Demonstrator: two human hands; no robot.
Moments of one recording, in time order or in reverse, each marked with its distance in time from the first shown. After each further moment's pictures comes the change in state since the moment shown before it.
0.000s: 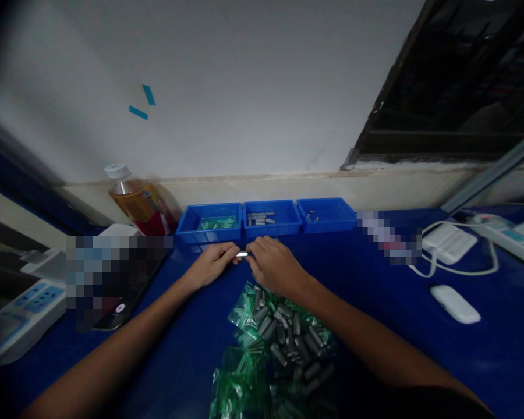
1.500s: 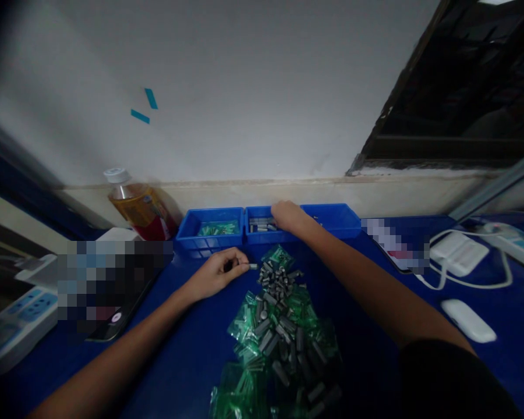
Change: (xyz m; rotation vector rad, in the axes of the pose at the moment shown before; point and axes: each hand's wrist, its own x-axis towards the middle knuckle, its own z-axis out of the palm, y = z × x) left_hand 0.000 0.001 0.006 0.012 -0.042 0.022; right_hand 0.097 0.097 -0.021 -0.452 -0.526 0.279
